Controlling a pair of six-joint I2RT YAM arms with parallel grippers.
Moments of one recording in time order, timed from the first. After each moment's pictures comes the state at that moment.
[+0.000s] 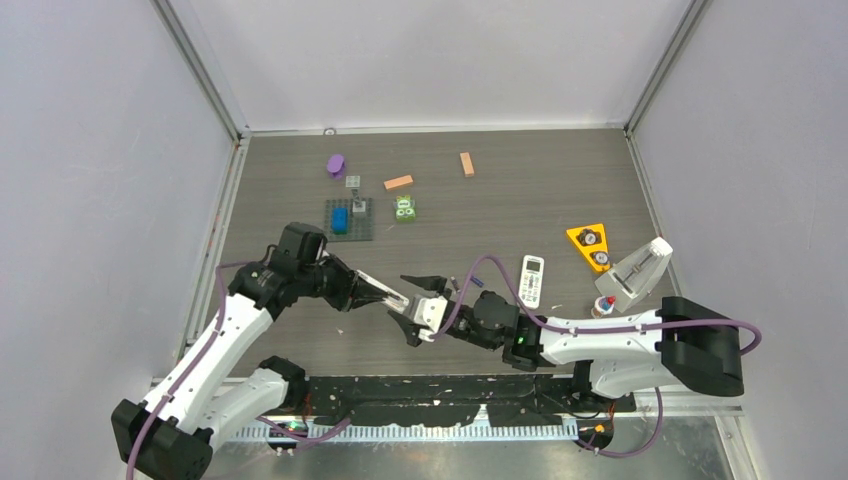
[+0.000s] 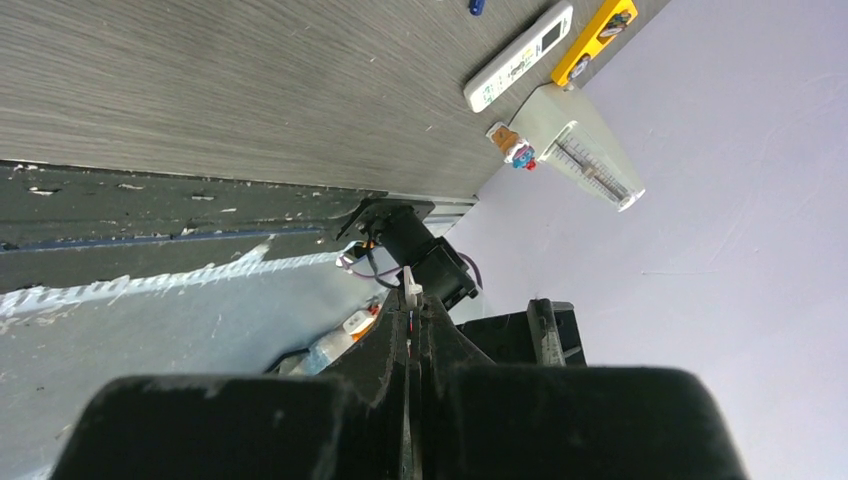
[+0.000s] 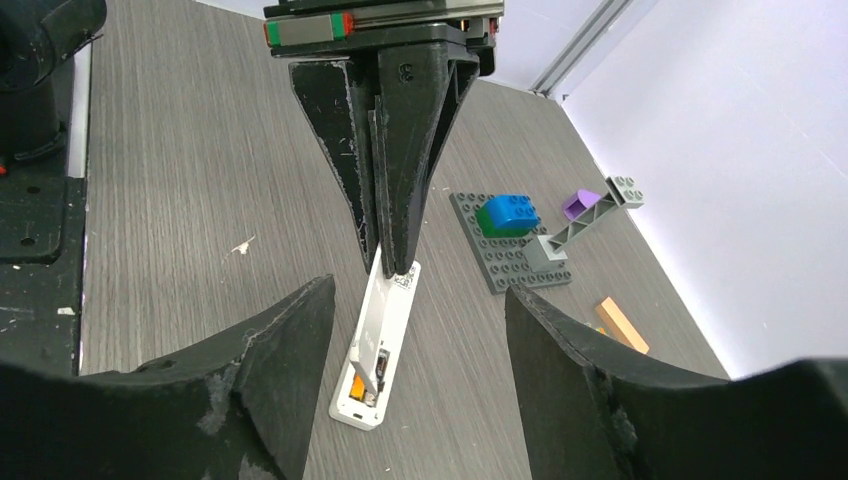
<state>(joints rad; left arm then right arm) -0.43 0.90 0.82 -0.83 0.48 -1.47 1.29 1.25 0.51 0.76 0.11 -0.50</state>
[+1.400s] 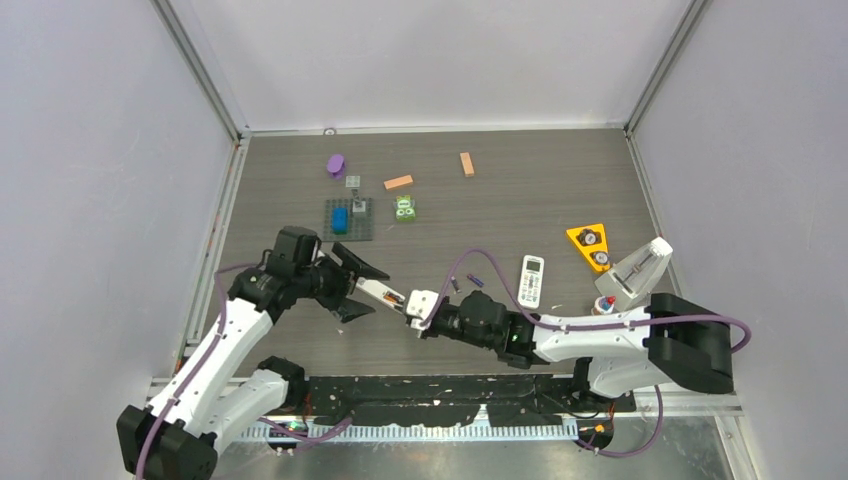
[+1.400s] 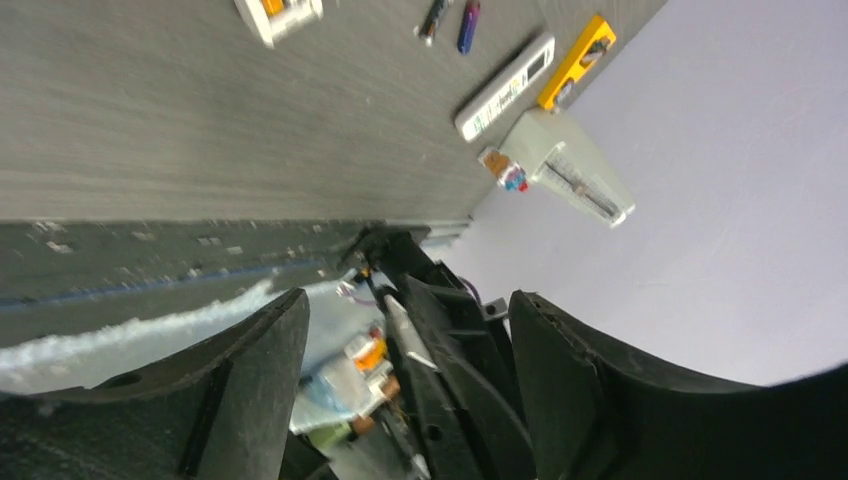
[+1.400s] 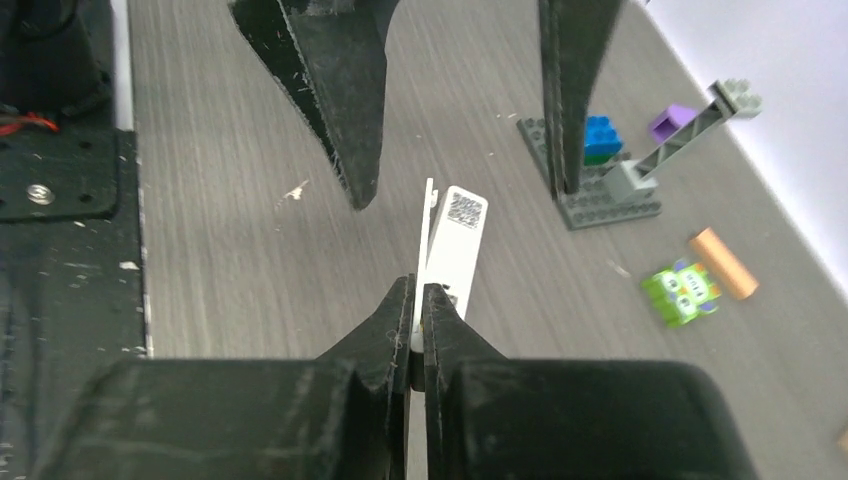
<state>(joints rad) -0.38 0.89 0.75 -0.75 0.51 -1.46 1.27 1.32 0.52 0.67 0.10 -0.38</state>
